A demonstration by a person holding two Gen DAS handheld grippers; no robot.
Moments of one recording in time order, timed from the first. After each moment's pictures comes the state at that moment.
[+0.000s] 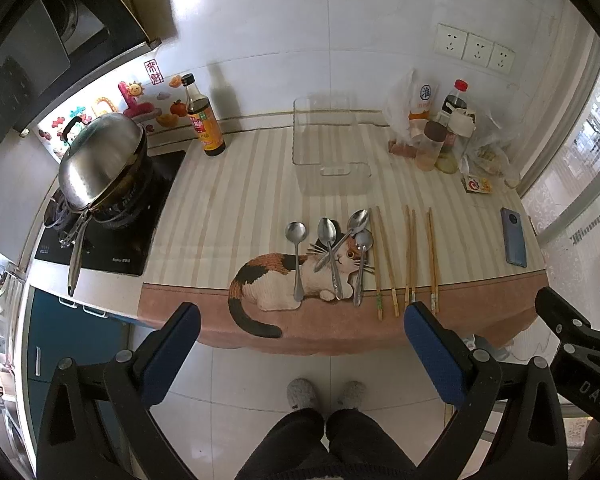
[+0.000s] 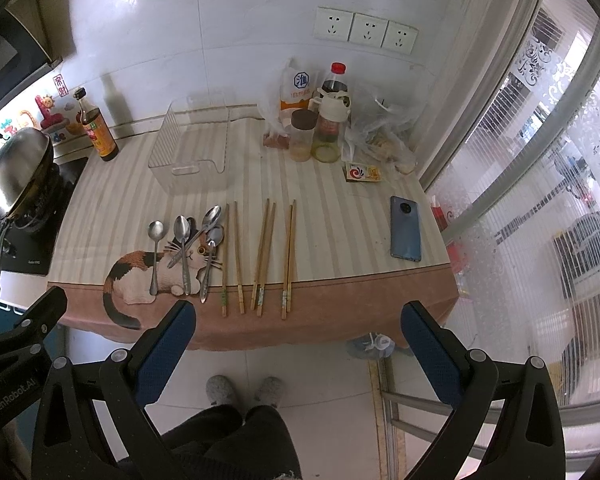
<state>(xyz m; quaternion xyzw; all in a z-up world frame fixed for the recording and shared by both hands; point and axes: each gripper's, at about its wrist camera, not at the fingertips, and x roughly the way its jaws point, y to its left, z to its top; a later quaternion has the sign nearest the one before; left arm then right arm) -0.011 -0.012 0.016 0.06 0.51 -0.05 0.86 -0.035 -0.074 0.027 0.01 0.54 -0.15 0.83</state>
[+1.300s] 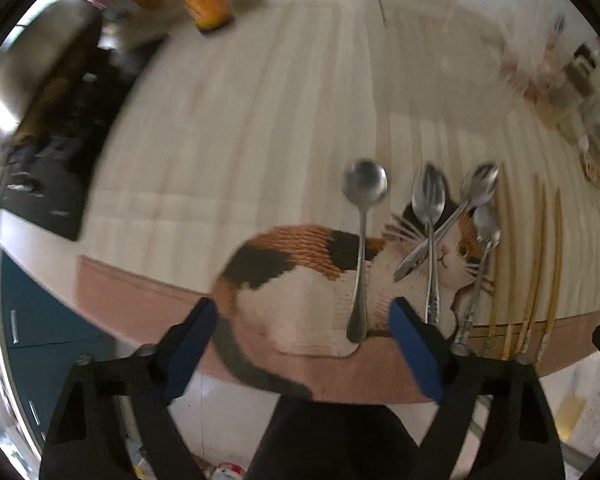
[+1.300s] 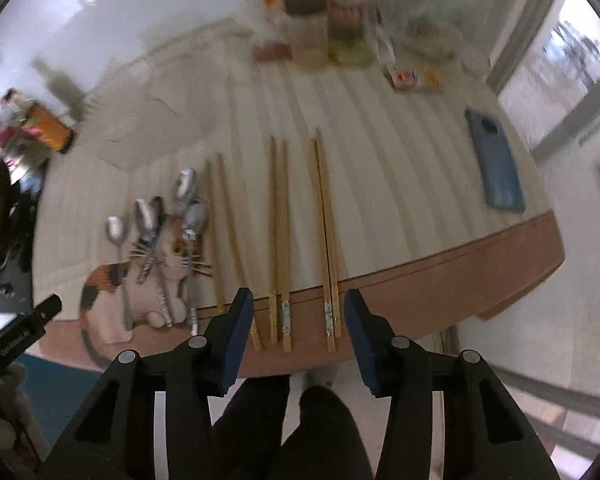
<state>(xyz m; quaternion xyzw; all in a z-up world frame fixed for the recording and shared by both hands) 0.154 0.037 -0.218 0.03 0.66 0.00 0.75 0.070 -0.131 -0.192 0.14 0.62 -0.14 0.75</state>
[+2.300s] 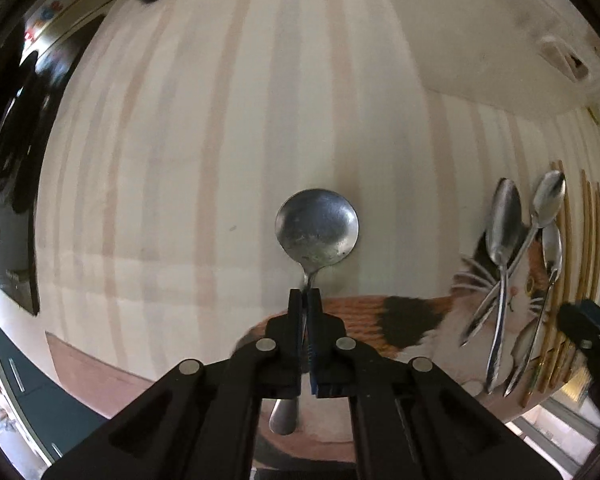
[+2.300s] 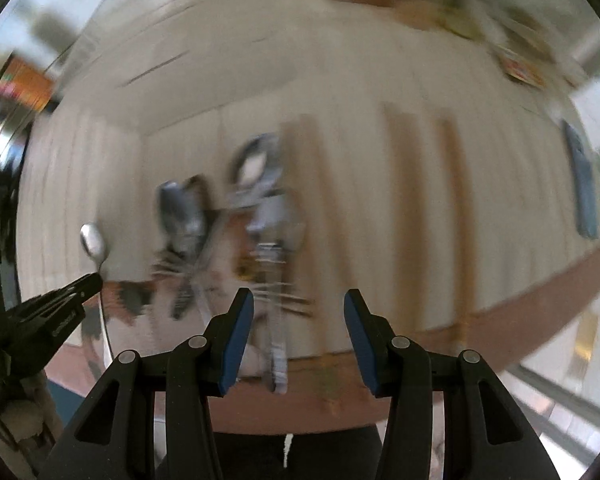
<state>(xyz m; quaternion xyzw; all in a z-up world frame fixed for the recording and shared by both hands) 0.215 0.063 -0.278 0.05 0.70 -0.04 0.71 0.165 -0.038 -0.267 0.12 0.69 -0.10 0.71</state>
